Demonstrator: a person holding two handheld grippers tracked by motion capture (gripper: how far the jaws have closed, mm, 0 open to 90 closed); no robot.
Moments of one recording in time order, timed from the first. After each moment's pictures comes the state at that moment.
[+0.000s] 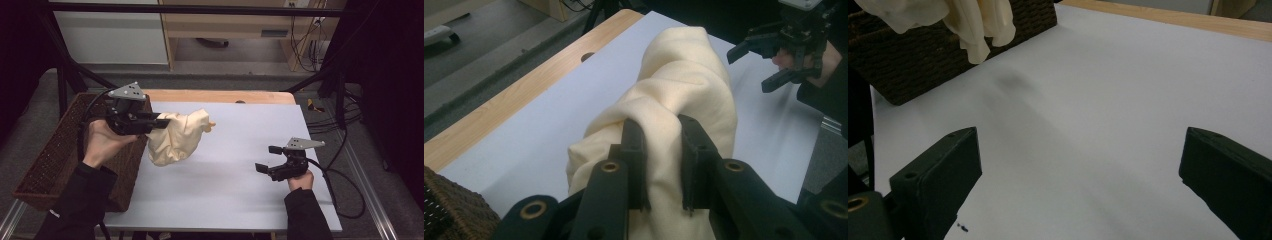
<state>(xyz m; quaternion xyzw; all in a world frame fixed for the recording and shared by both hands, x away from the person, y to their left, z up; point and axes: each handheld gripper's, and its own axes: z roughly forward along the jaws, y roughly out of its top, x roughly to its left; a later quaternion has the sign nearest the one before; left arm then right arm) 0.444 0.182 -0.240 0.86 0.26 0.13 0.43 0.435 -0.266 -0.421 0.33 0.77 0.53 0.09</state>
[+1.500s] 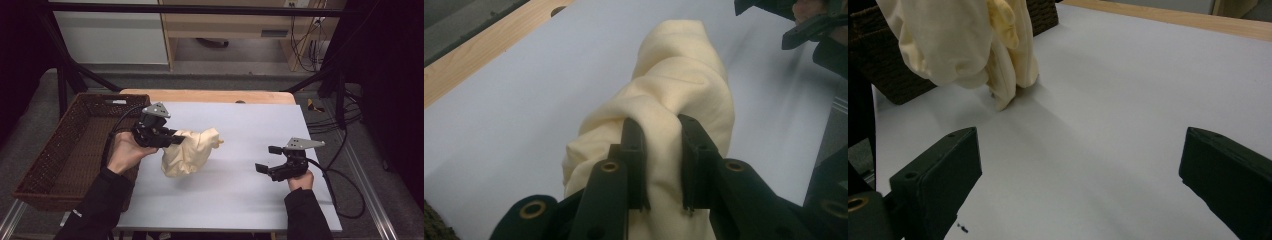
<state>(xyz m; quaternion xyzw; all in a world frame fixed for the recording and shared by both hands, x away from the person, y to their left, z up) 0.460 0.150 -0.299 0.88 0.26 0.09 0.38 0.435 -0.266 -0.421 0.33 0.77 0.53 0.08</state>
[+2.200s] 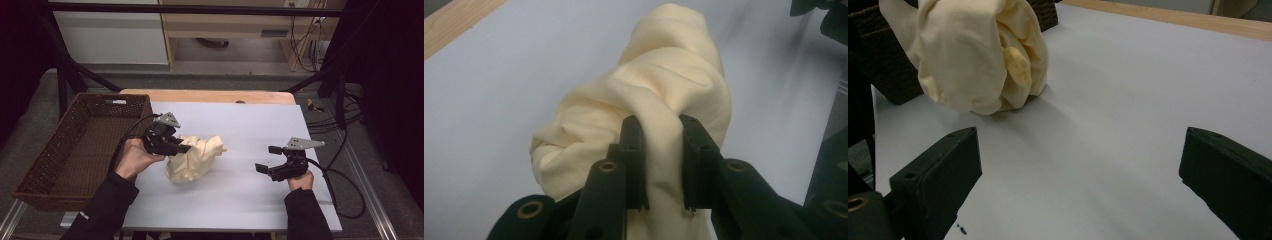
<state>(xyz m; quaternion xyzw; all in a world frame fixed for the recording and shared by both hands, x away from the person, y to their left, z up) 0.459 0.133 -0.326 0.90 0.25 0.07 0.35 0.435 -0.266 -0.421 0.33 0.77 0.53 0.08</state>
